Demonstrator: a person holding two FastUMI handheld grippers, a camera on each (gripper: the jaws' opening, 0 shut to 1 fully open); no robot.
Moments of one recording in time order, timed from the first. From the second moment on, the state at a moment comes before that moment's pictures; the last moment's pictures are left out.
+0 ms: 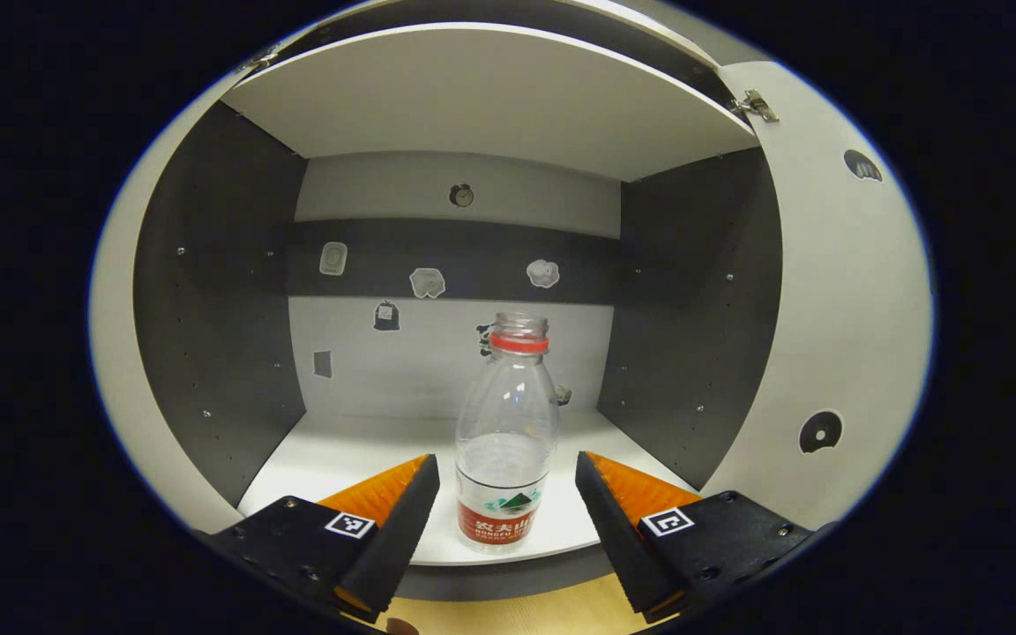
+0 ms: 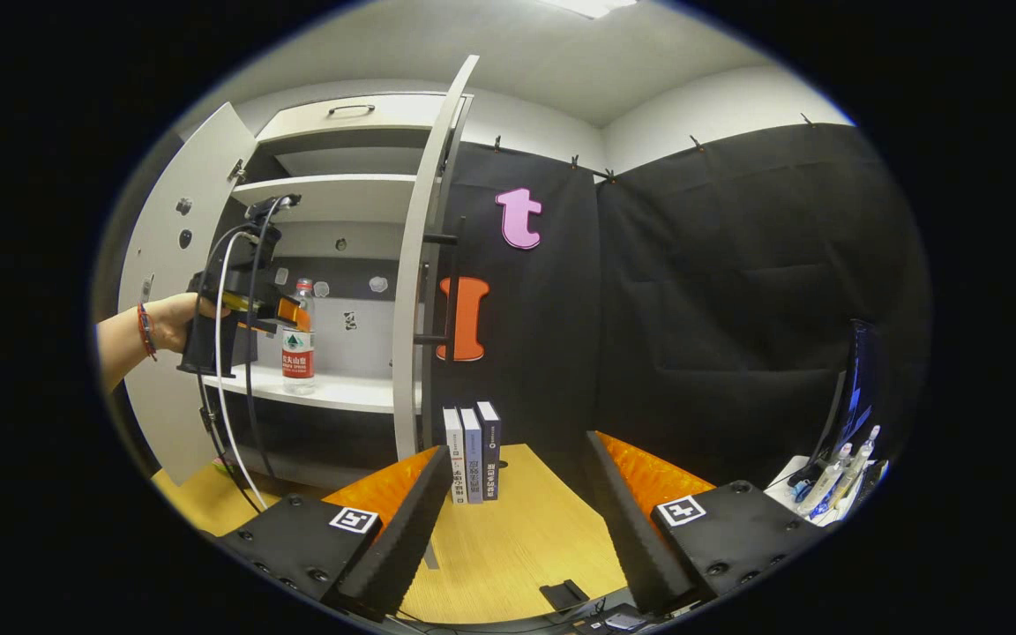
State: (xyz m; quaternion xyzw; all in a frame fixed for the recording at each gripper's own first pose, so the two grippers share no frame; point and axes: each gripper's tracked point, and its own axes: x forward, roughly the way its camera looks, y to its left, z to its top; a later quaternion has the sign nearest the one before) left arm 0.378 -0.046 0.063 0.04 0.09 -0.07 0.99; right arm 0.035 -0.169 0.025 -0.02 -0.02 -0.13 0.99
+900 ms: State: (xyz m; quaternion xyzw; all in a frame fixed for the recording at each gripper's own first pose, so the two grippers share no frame) left arm 0.136 0.062 0.132 0.03 -0.01 0.01 1.00; right arm 0.090 -0.172 0.054 -0.03 -0.02 -0.07 1.00
